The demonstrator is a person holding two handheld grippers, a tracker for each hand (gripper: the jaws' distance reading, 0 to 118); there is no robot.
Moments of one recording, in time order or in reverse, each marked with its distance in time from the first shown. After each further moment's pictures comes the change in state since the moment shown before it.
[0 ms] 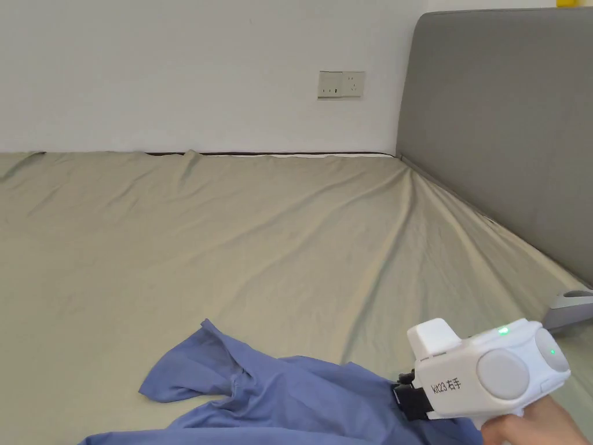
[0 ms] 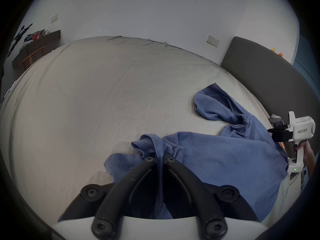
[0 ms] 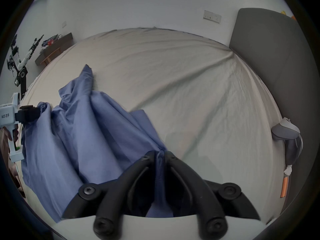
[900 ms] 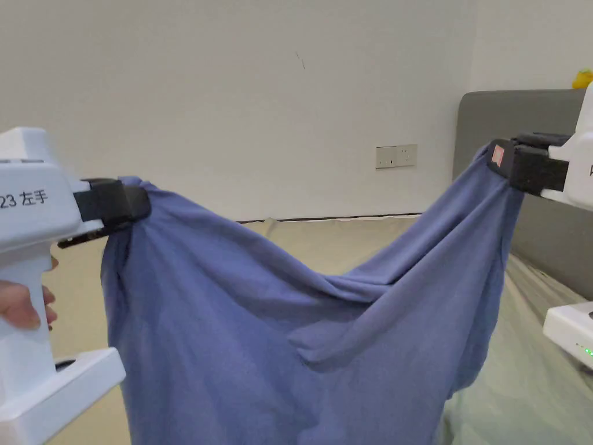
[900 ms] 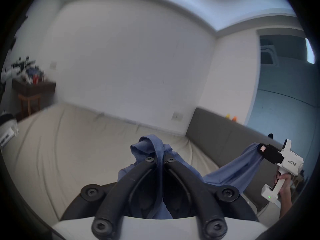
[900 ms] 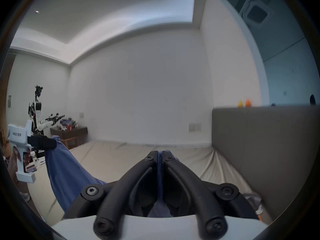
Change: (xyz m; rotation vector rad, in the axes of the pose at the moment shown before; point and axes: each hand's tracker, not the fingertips) left arm 0.079 0.145 0.326 0.665 -0.178 -0.033; right arm -0.030 0.045 0.375 1.044 -0.090 -0.057
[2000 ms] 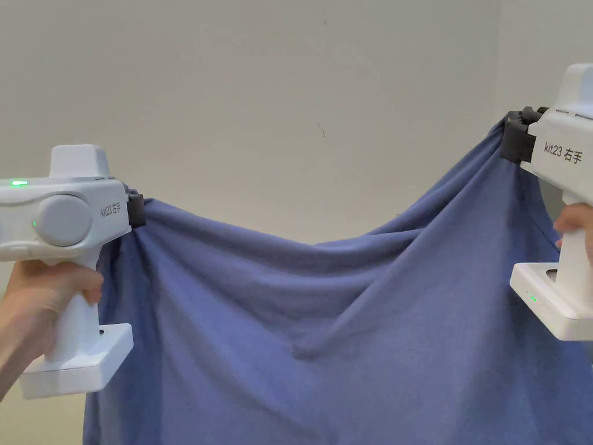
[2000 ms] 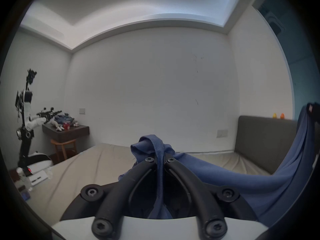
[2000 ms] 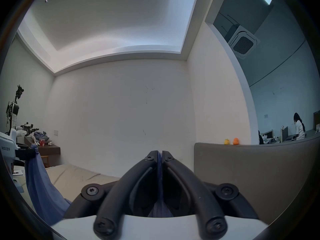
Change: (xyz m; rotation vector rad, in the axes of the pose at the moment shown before) left arm -0.035 0.033 -0.166 0.135 0.370 -0.204; right arm 0.014 0.026 -0.155 0.200 -0.213 0.057
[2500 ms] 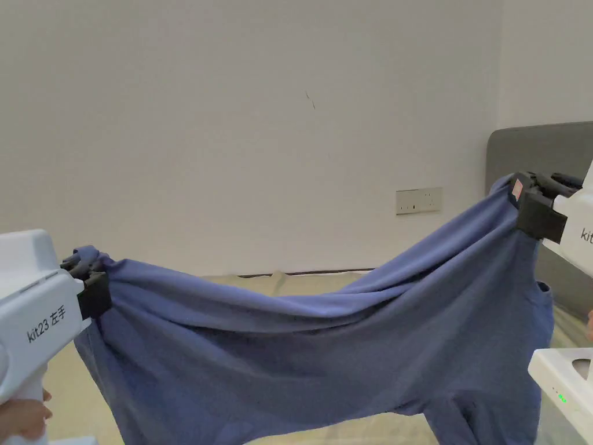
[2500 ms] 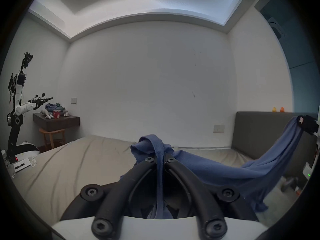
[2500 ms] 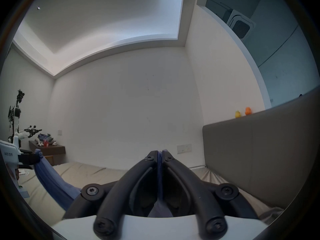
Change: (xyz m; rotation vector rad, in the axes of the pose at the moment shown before) left arm -0.014 -0.126 -0.014 -0.024 -0.058 -0.009; right arm 0.002 -0.143 0.009 -0.081 0.067 -0.102
